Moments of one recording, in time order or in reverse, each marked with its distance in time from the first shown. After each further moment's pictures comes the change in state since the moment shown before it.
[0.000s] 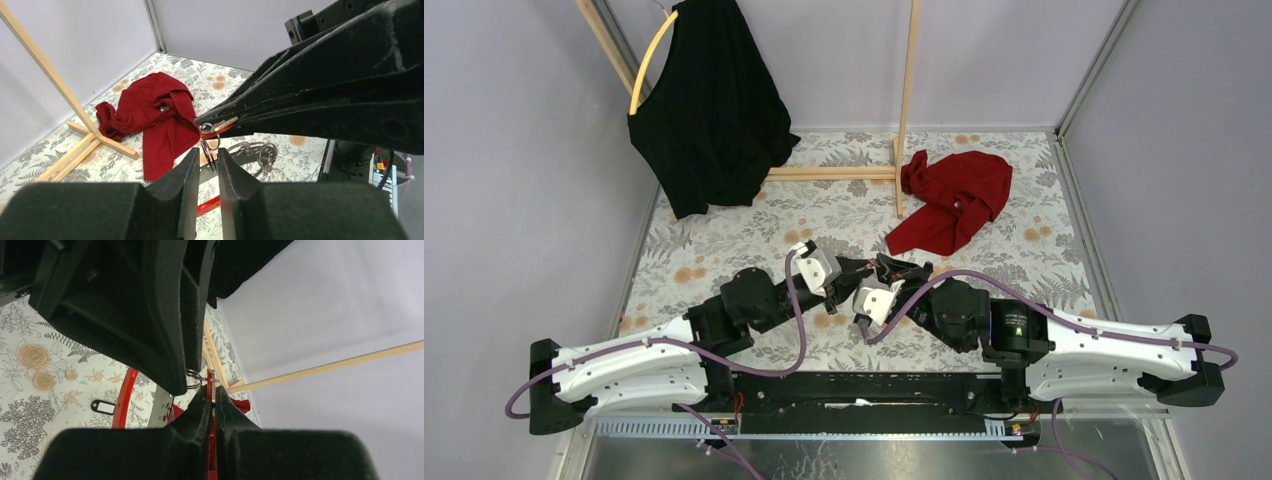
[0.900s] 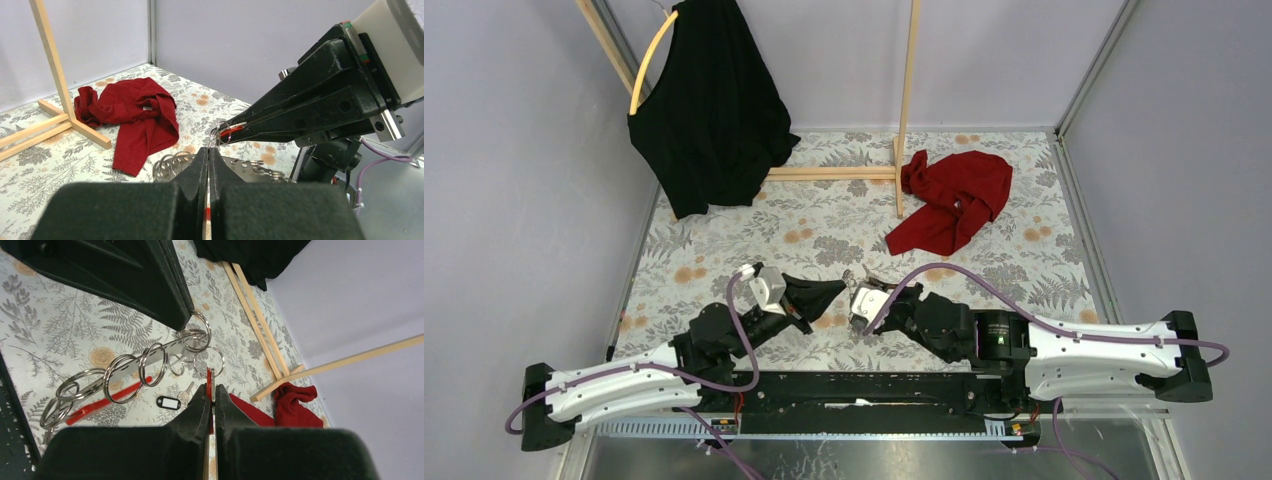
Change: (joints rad) left arm -0.009 -0.311 -0.339 0.209 -0.058 -0.202; right arm 0.026 0.016 -0.120 0.050 -0.014 0.291
